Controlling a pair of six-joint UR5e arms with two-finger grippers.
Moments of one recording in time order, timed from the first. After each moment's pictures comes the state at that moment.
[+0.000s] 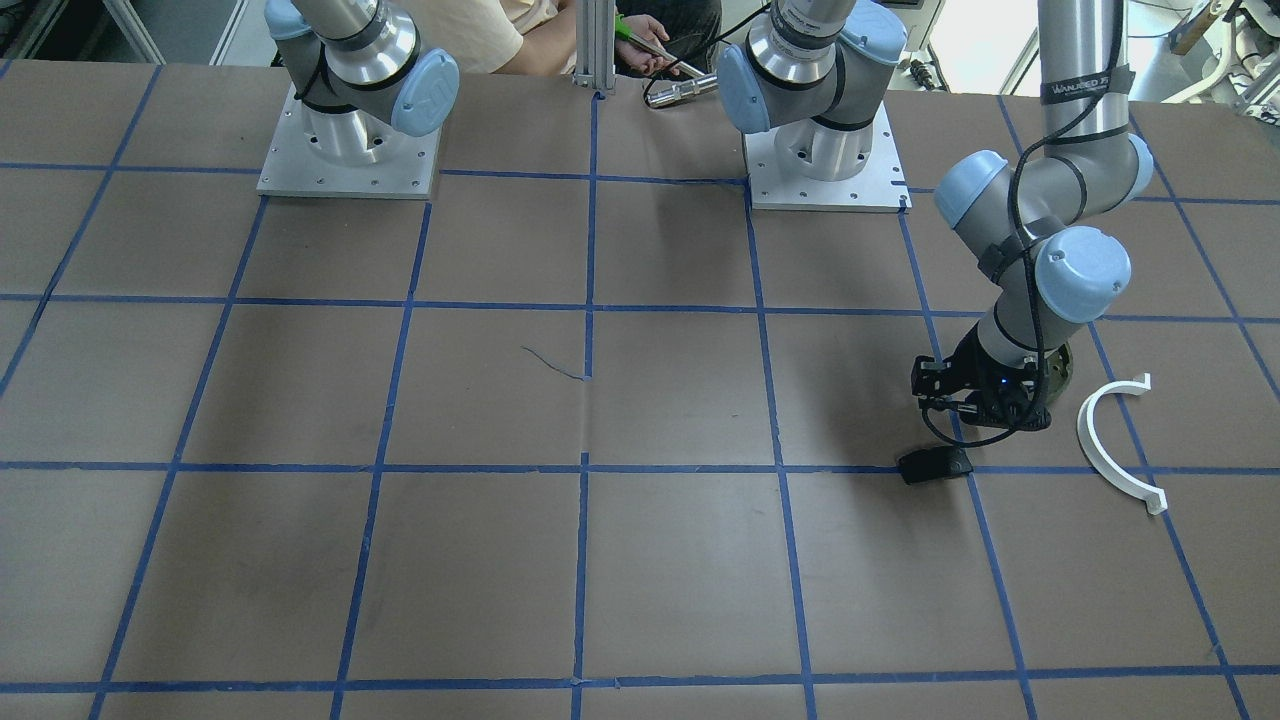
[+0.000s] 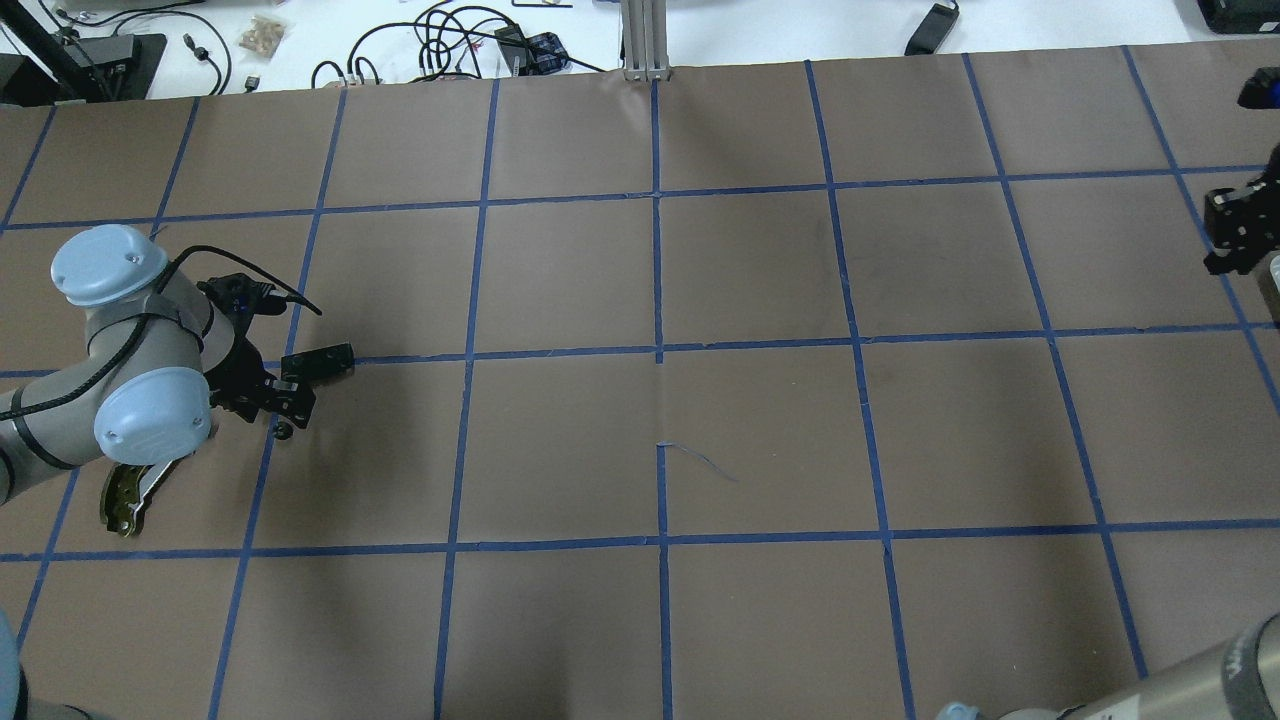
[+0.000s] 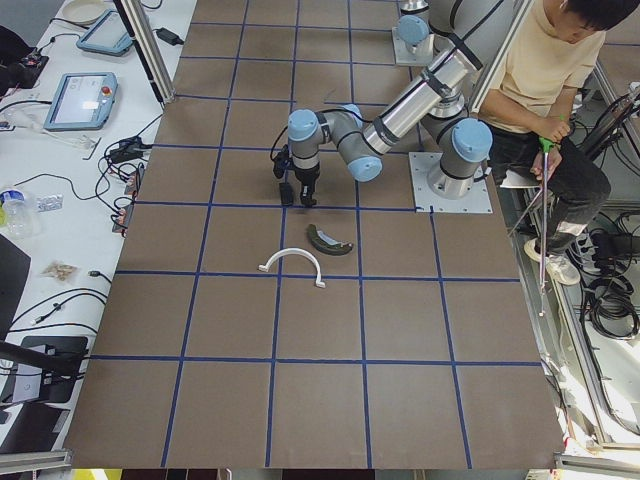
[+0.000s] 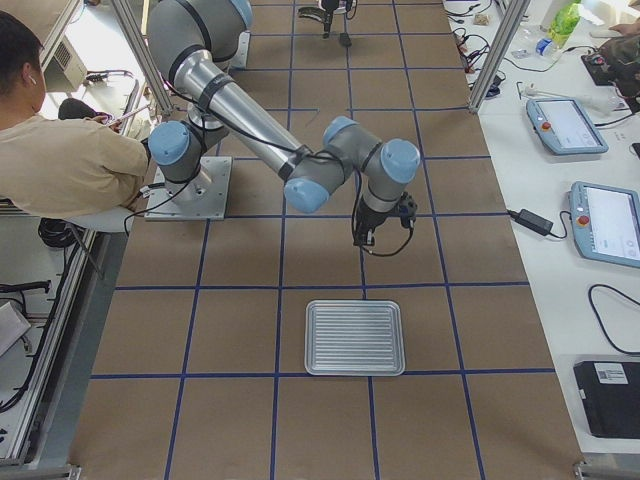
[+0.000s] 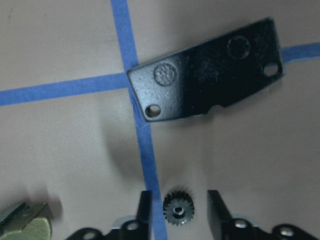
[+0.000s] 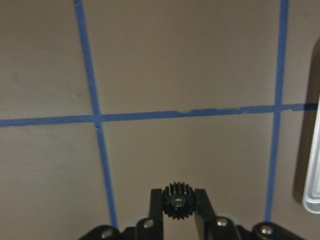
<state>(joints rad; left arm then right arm) -1.16 -1.82 -2.13 -0.79 1.65 0.55 1.07 -1.27 1.55 -1.73 -1.64 -0.43</state>
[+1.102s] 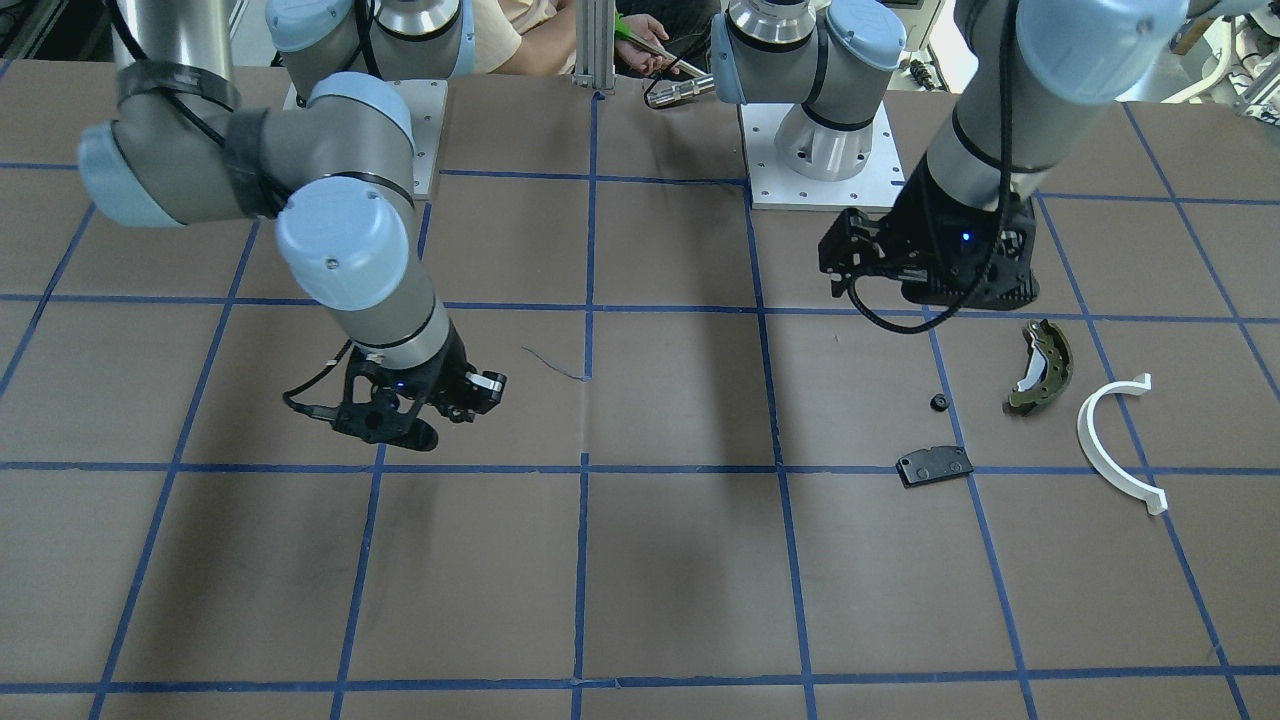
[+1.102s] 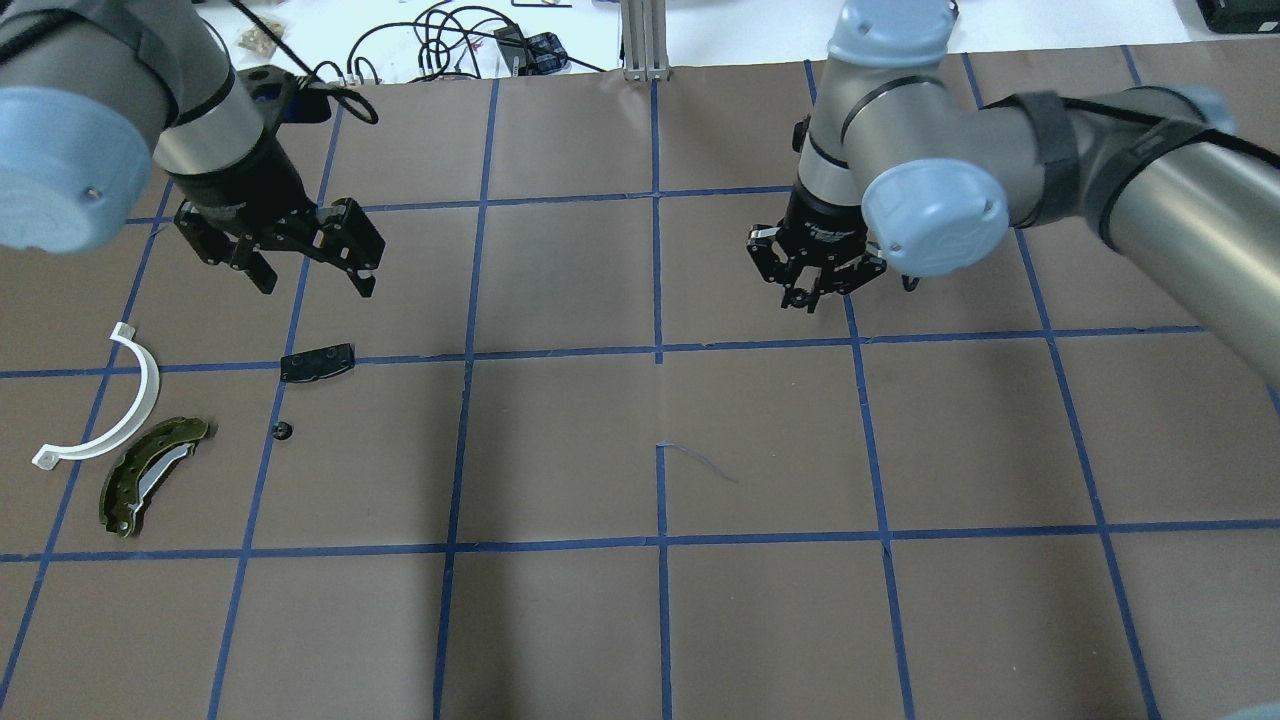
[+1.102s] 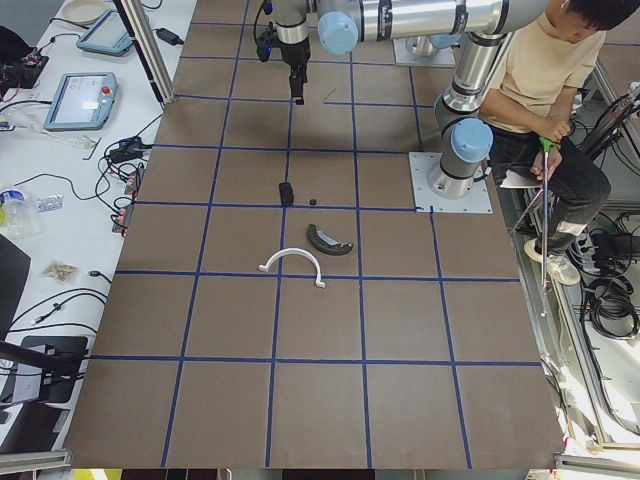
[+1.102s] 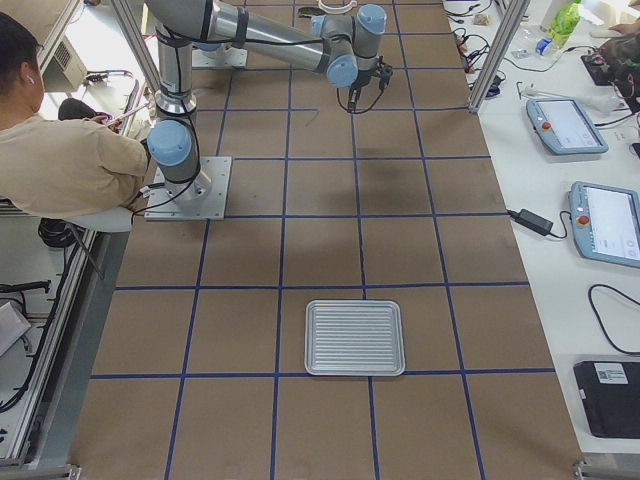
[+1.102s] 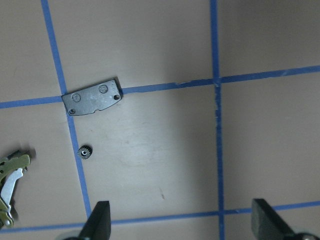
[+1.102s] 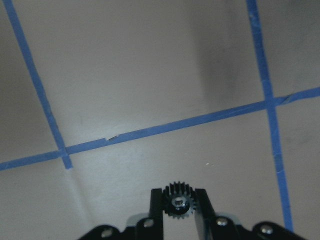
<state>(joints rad) -1.54 -1.63 -1.54 -1.65 1.58 0.09 1.75 -1.26 1.72 -1.98 -1.49 0.41</state>
